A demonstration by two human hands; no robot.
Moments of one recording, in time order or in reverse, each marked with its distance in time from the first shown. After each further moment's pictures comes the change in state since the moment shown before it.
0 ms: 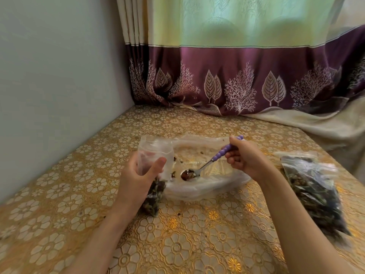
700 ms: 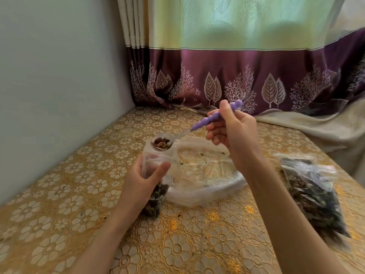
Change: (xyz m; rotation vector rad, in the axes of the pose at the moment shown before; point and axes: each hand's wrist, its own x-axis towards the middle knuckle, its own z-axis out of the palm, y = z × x) left_hand -0.004 0.005 0.004 -0.078 -0.071 0.029; right_hand -0.053 -0.045 0.052 0.153 -0.063 -0.570
